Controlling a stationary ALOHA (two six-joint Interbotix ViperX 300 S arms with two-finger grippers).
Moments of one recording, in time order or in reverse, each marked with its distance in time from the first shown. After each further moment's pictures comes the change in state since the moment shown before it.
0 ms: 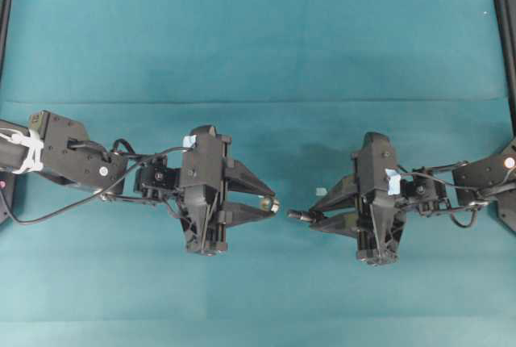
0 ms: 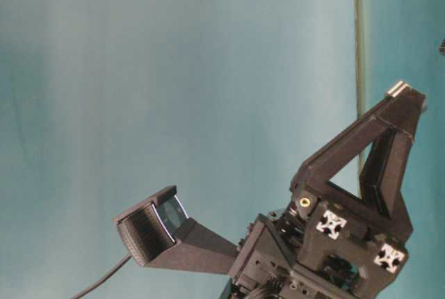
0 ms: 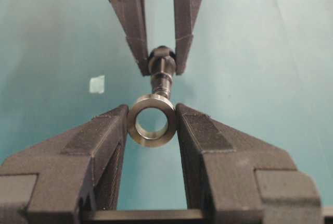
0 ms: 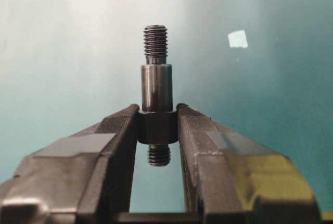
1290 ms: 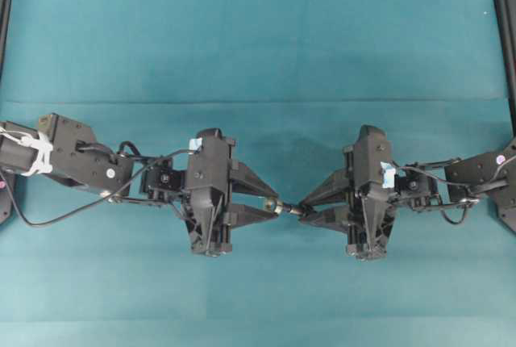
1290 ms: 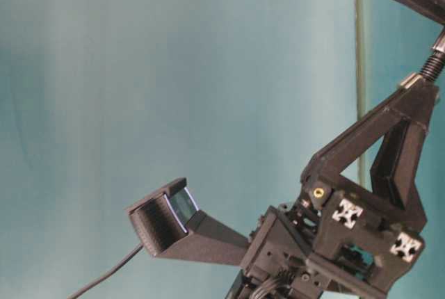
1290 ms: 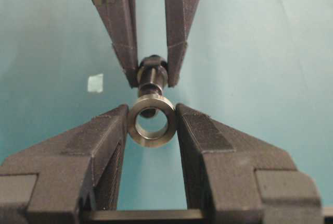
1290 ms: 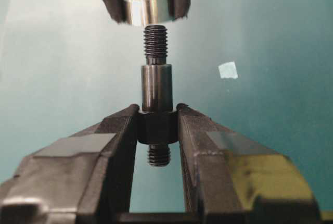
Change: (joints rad) left arm 0.000 0.035 -0.023 0.002 -0.011 0.000; right arm -0.023 0.025 -0.026 0.000 -0.054 0.000
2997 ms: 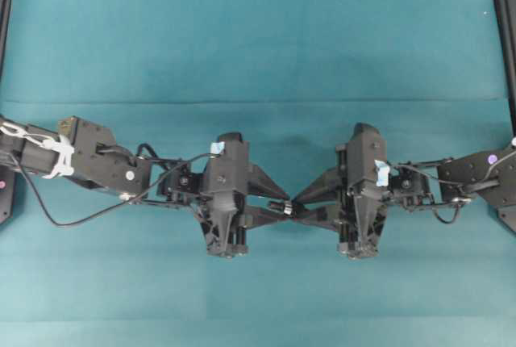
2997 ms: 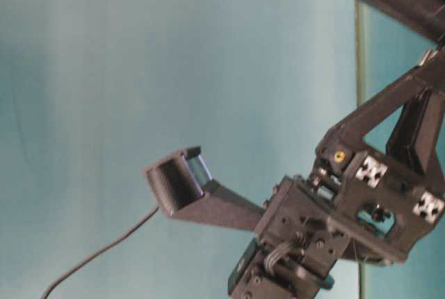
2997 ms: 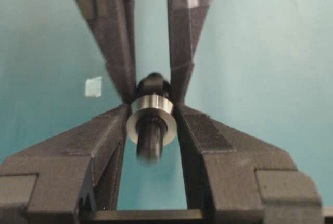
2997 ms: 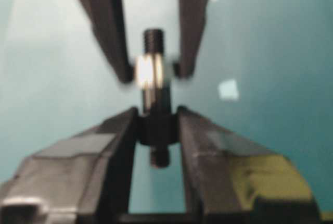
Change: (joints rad) left arm 0.000 0.063 -0.080 -0.002 0.067 0.009; right arm -0.009 0.023 -0.035 -0.002 -0.029 0.000
